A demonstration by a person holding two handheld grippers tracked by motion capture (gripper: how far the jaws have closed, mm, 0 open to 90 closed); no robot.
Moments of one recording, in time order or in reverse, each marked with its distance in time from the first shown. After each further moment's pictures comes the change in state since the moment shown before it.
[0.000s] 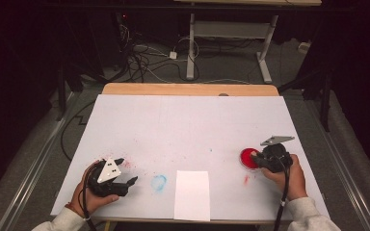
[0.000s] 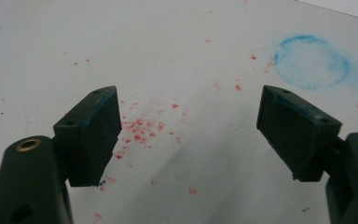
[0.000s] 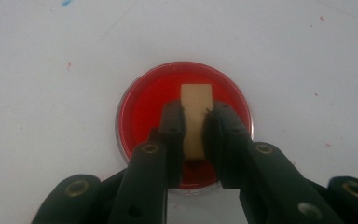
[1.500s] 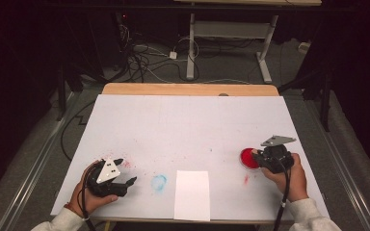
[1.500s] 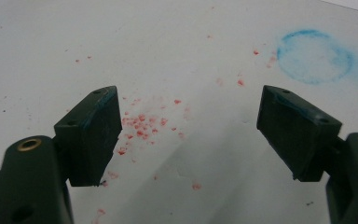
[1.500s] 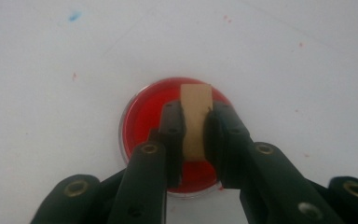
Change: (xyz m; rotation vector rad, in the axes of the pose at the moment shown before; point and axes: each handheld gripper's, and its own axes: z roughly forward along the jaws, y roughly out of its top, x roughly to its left) left arm 0.000 -0.001 0.000 0.012 0.001 0.016; right arm 0.006 0.003 -0.014 -0.067 -0.048 -0.042
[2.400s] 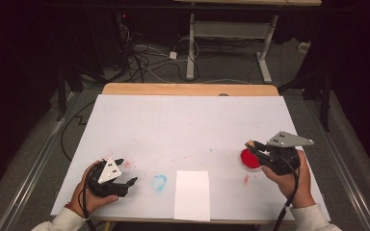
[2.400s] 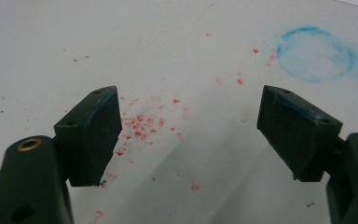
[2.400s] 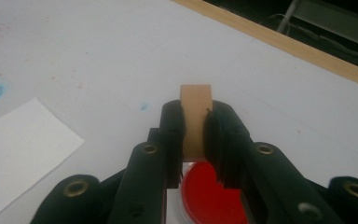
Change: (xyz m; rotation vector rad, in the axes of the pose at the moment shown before) left arm -0.001 0.001 0.001 0.002 0.003 0.006; right arm 0.029 0.026 -0.059 -0.251 0.081 -0.052
